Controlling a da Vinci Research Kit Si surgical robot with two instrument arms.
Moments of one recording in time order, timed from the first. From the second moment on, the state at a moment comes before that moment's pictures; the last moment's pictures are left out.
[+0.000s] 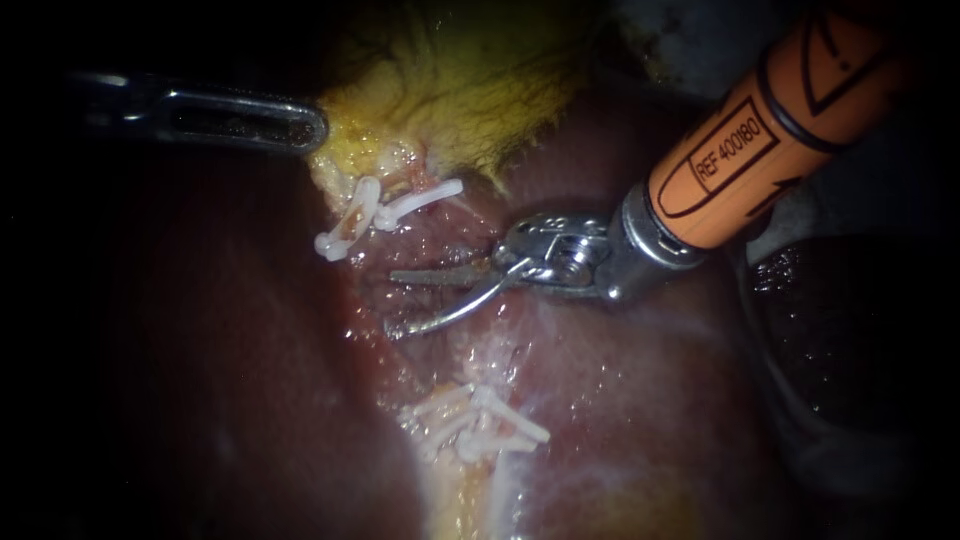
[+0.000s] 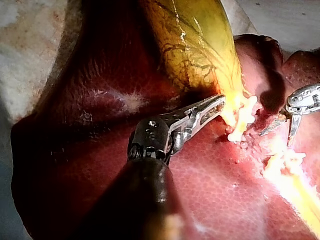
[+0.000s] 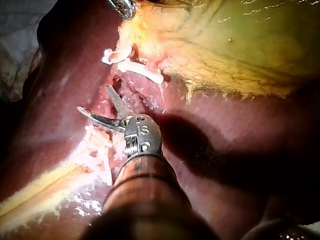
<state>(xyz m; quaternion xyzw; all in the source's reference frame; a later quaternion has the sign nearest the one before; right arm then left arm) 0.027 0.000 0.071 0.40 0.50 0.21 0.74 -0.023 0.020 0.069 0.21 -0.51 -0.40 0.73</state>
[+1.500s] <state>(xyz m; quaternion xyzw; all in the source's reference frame) 0.014 -0.001 0.060 0.11 0.35 0.10 0.92 -0.026 0.020 0.073 0.20 -0.51 -0.40 0.73</state>
